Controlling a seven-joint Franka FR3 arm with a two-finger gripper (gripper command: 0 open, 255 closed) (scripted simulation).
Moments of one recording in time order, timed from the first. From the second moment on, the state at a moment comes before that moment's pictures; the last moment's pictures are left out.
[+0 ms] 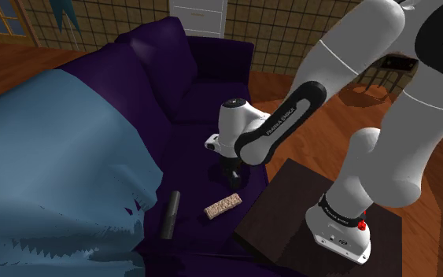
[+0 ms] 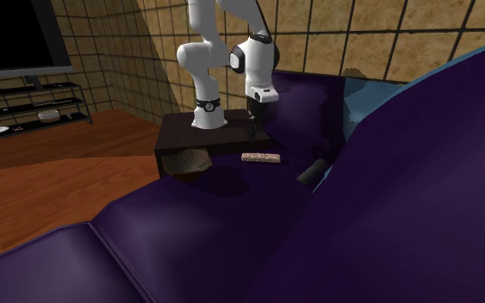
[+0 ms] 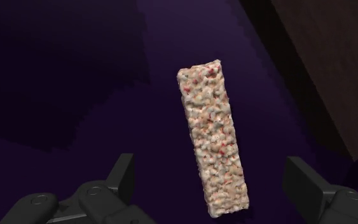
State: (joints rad) arm 0.37 0.01 0.00 -2.68 0.08 2.59 -0.68
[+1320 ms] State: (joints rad) arm 0.39 0.33 0.06 -2.64 0.11 2.87 -0.81
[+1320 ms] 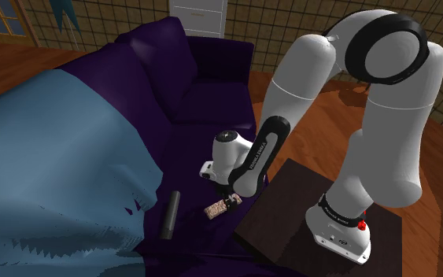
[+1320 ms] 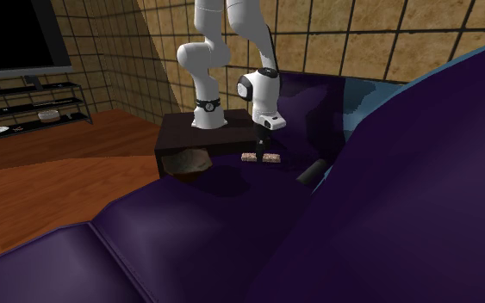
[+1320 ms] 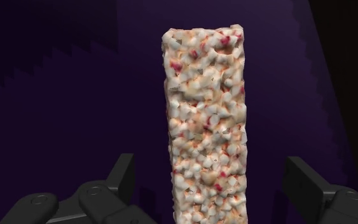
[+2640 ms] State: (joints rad) arm 0.40 0.17 0.05 -2.67 0.10 2.74 -0.79
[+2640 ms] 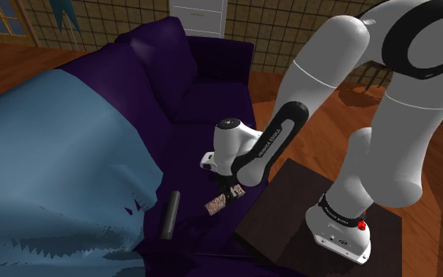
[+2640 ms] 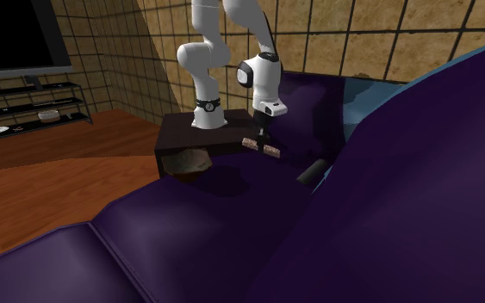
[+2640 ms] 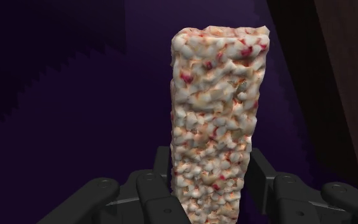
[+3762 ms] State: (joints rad) arm 0.40 -0.10 0.05 -2.67 0.09 2.47 -0.77
